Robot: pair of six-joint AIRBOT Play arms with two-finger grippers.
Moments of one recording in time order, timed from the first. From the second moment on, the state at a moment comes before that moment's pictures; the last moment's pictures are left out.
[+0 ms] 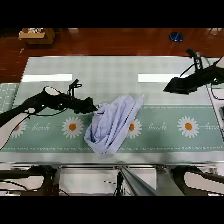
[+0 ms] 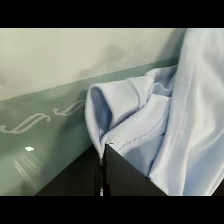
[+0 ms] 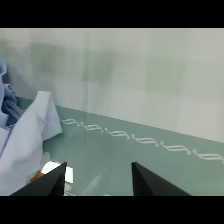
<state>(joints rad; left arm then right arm) -0.18 -1.53 0.87 0.53 -0.93 -1.14 -0.14 -1.38 1.19 -1.03 1.27 1.29</state>
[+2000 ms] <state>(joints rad) 0.34 -0.72 1.42 0.71 -1.01 -1.15 -0.23 -0.76 1.36 -0.95 0.88 1.30</state>
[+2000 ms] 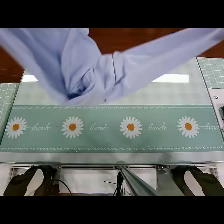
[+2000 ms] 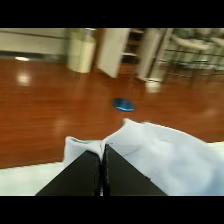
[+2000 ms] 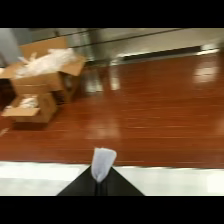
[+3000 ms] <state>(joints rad) 0.38 -0.52 1.44 1.30 -1.51 -1.47 -0.25 -0.63 1.38 -1.51 1.38 1.47</state>
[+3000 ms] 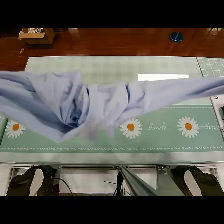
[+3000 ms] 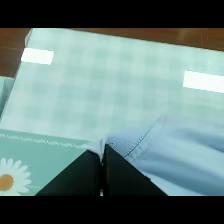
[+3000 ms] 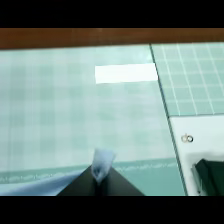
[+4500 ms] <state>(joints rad) 0.31 -1.10 0.69 0.91 -1.03 -1.39 -0.14 -1.39 1.10 -0.92 1.03 1.46</state>
